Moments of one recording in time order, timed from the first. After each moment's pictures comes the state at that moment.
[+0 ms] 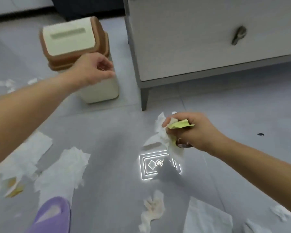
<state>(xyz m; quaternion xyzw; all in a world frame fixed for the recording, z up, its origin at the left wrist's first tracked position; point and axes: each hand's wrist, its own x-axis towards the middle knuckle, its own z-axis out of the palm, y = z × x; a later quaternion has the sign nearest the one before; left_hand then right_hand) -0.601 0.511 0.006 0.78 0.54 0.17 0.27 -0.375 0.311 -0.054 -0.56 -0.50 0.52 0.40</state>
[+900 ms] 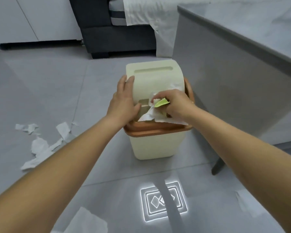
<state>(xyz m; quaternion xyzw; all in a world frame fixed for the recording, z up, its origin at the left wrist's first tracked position) -0.767 0.763 -0.044 0.81 0.50 0.27 0.09 -0.595 0.699 -0.015 -0.65 -0.68 0.19 0.29</state>
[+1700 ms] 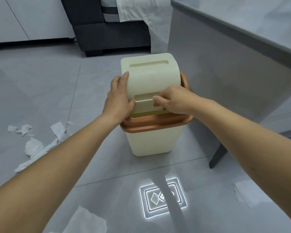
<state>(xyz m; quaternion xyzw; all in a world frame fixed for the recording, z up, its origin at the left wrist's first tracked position) -0.765 0.760 -0.045 0.80 0.51 0.28 0.14 -0.580 0.694 -0.004 -0.66 -0.72 0.16 0.14</state>
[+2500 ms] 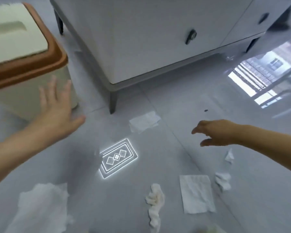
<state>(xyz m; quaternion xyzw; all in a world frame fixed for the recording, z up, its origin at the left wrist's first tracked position) -0.651 0.527 -0.090 0.87 0.45 0.10 0.19 -0.295 0.261 -0.070 -0.73 -0.58 0.23 -0.29</state>
